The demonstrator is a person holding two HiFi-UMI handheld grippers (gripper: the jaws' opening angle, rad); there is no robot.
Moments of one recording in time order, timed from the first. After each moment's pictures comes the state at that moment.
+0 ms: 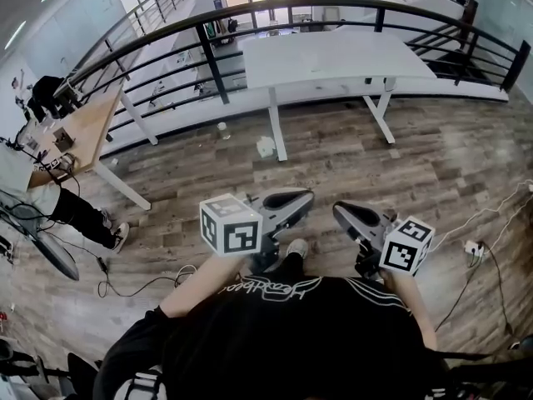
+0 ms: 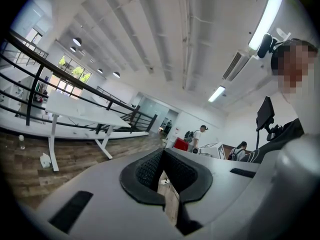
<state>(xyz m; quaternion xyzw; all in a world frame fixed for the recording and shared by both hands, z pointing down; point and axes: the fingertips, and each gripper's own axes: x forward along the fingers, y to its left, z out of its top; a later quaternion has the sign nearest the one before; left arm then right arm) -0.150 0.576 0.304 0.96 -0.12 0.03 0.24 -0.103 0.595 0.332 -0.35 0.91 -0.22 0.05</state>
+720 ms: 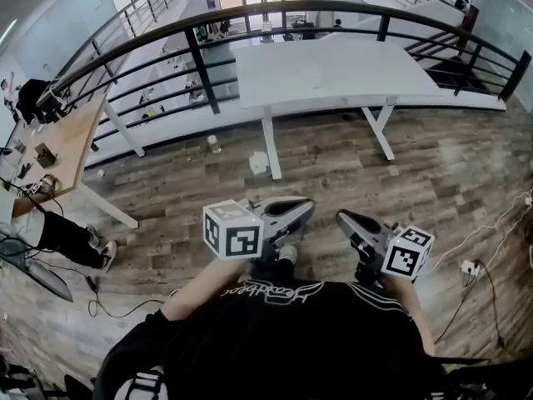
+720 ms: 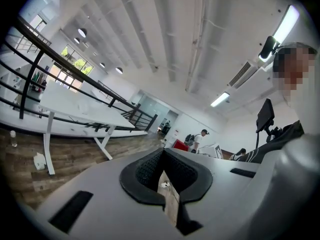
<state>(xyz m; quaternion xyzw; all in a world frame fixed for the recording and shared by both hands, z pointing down) -0.140 0.408 0.340 0.95 -0.10 0.02 0.28 -0.082 0.429 0.364 -0.37 0.89 -0.27 0.06</state>
